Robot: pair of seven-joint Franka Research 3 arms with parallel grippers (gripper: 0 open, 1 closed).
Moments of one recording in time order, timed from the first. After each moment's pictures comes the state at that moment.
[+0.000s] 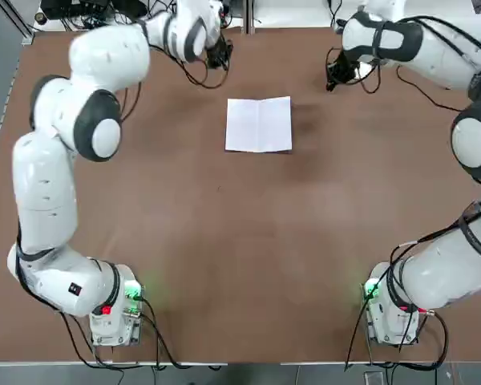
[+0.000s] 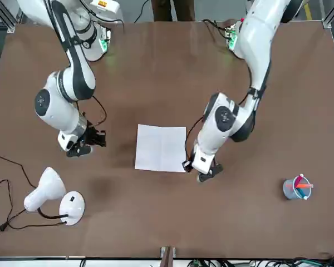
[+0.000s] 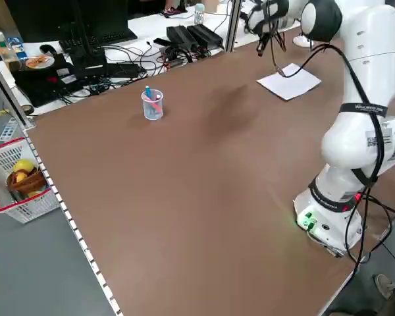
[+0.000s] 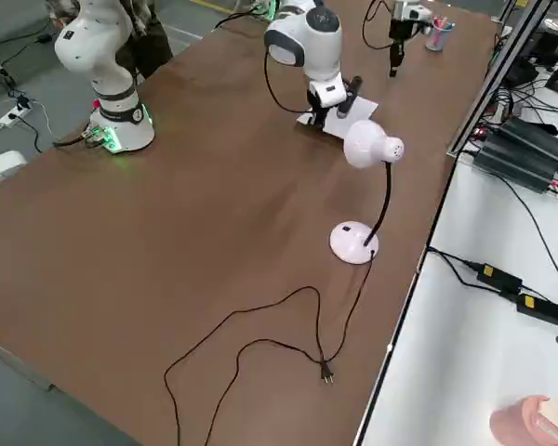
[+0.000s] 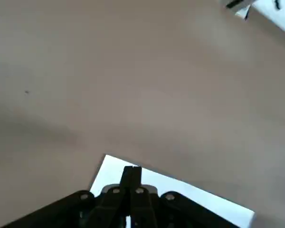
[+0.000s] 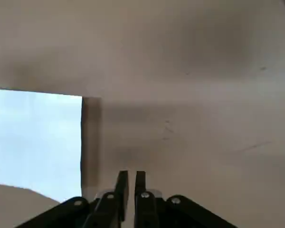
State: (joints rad) left arm -0.43 0.75 -0.17 -1.44 0.02 2.48 -0.96; right arm 0.29 0.29 -0.02 -2.03 0.43 2.37 -0.04
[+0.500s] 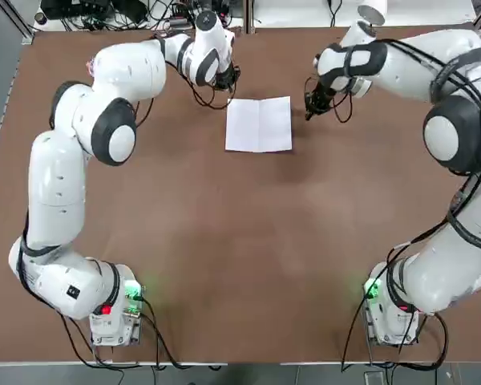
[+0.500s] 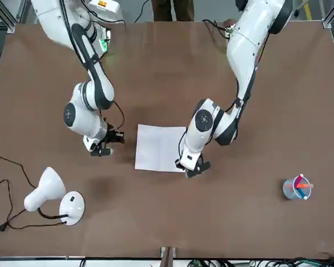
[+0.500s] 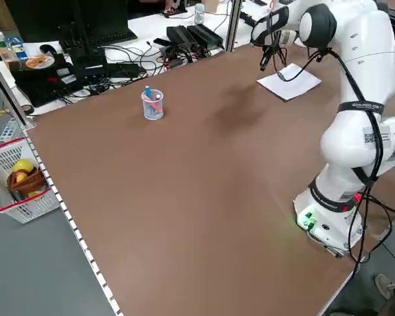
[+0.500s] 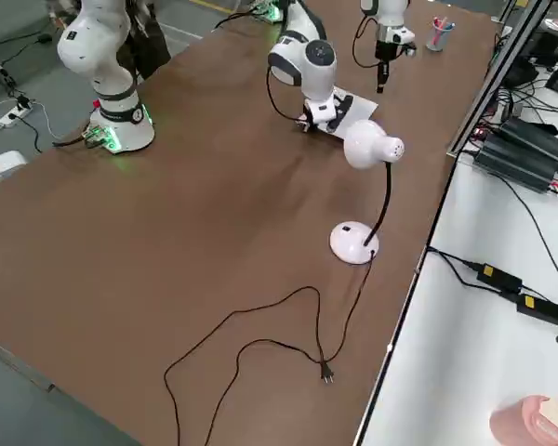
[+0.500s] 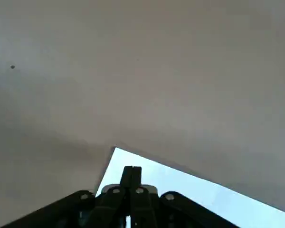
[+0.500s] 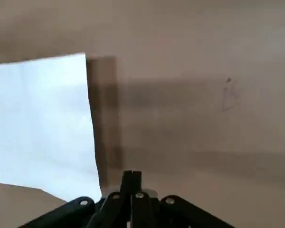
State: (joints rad) left arm -0.48 0.83 -0.16 -1.44 0.13 2.48 -1.02; right arm 0.36 0.43 0.02 -2.06 0.58 2.45 -0.03
